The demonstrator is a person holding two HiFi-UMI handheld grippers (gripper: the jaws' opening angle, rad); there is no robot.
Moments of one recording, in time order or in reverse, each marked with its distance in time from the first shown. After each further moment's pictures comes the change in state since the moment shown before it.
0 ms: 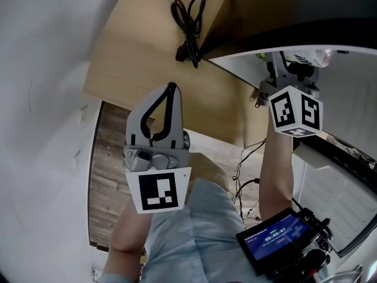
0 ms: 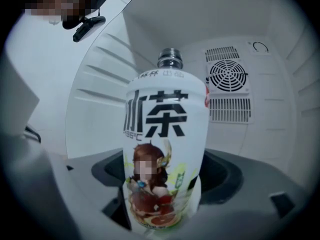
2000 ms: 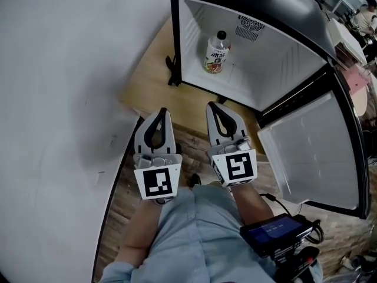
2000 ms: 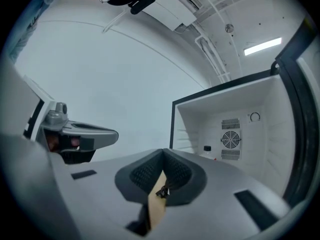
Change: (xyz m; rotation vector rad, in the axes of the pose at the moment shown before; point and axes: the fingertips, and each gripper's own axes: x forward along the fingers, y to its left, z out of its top) left arm -0.177 -0.106 0.156 0.131 -0.234 0.137; right arm -0.276 0.113 0.129 -0.028 -0.168 0.284
